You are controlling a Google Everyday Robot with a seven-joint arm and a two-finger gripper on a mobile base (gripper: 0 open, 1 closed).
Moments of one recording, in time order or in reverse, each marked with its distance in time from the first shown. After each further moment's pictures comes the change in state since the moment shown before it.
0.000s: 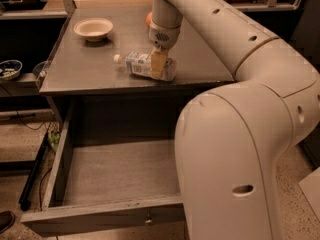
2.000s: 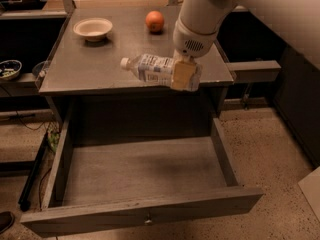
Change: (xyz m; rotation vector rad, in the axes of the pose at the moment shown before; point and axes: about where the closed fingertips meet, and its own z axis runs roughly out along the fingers) arm 0.052 0.111 -0.090 0.156 -0.061 -0.070
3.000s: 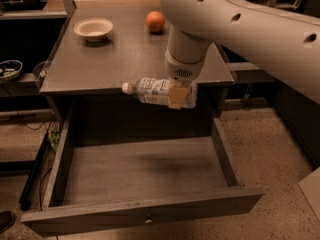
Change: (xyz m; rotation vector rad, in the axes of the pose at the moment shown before) arm 0.011 0.022 0.048 0.022 0.102 -0.035
